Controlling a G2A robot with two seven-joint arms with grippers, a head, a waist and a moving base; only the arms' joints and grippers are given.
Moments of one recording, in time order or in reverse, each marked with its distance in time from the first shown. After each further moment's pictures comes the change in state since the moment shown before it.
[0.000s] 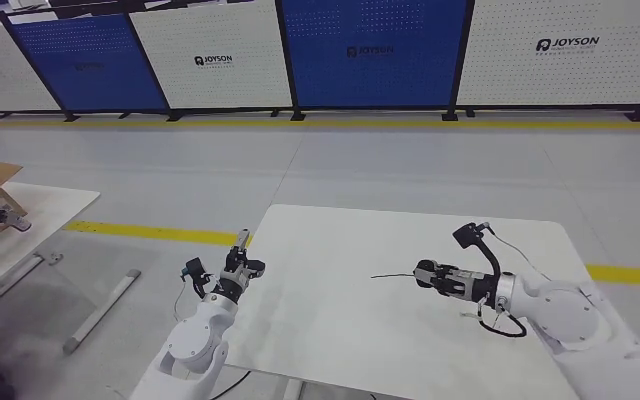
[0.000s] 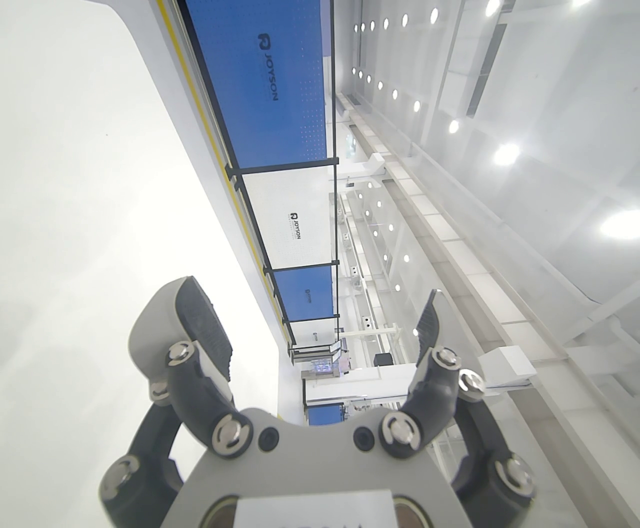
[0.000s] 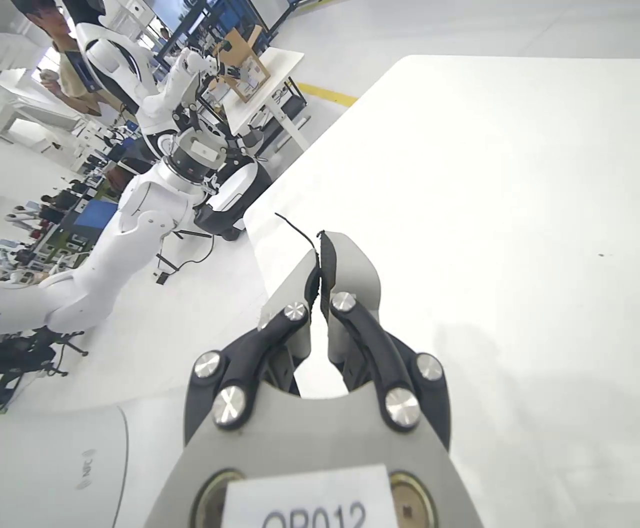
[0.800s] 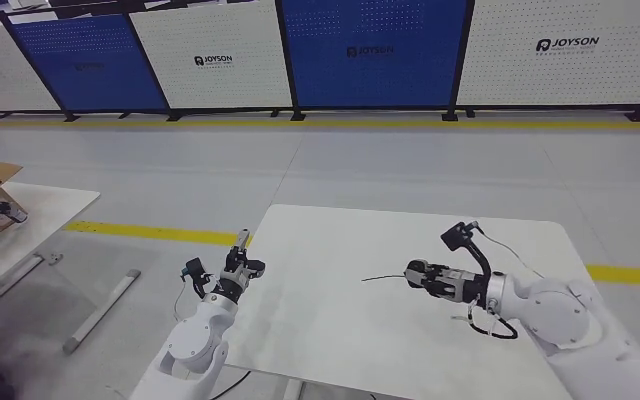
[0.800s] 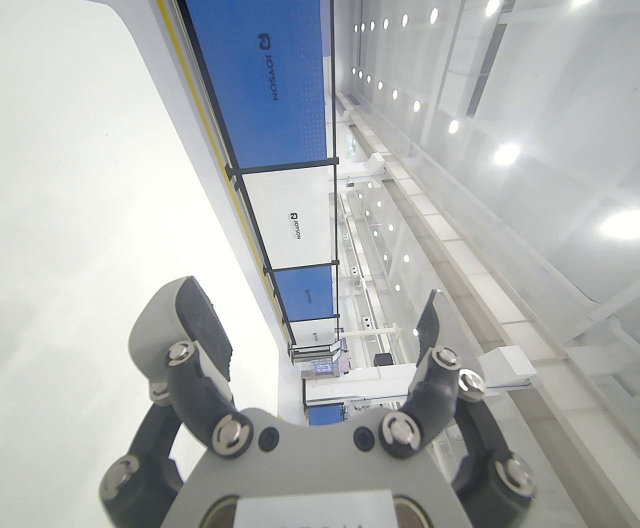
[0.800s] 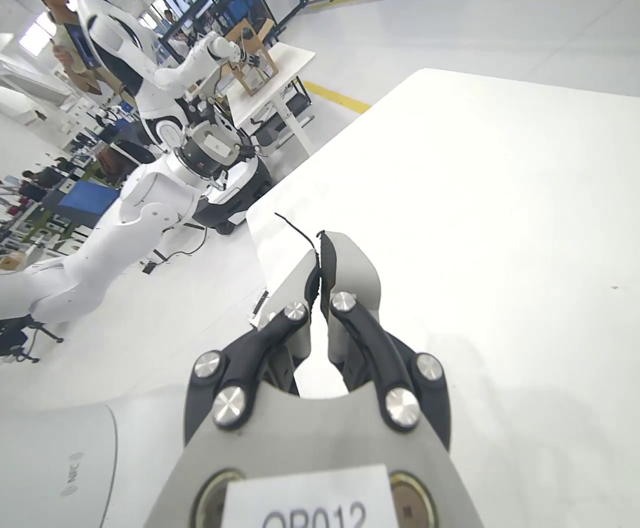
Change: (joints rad) left arm 0.000 0.000 0.000 0.000 0.000 0.000 0.000; right arm 0.024 0.002 -0.054 -0.028 -0.106 0.000 -0.032
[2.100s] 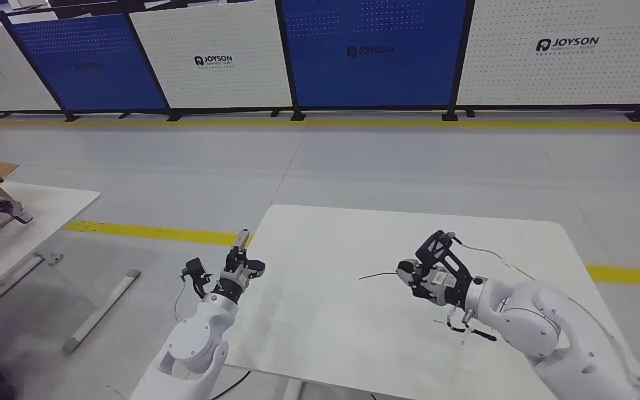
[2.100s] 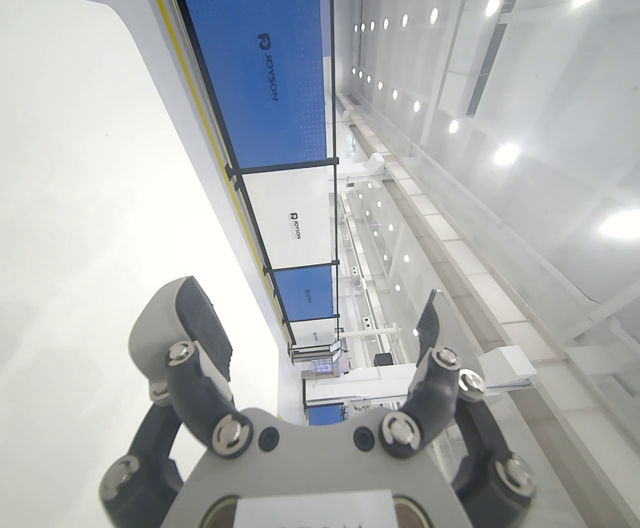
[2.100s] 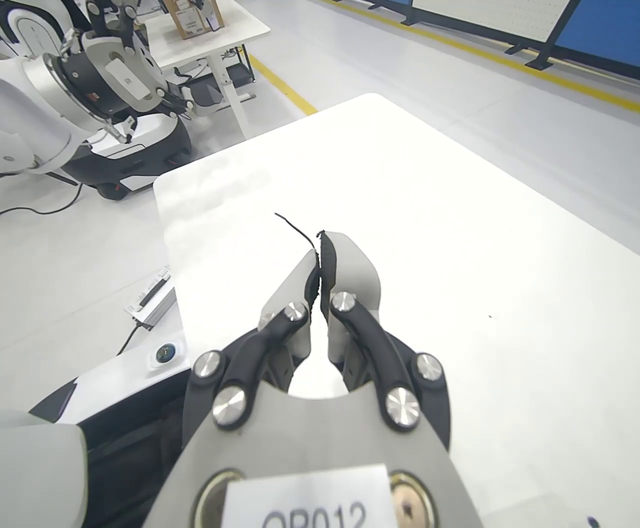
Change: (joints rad) left arm 0.000 0.000 0.000 0.000 0.000 0.000 0.000; right arm 0.055 0.034 -0.169 -0.073 -0.345 0.000 -0.271
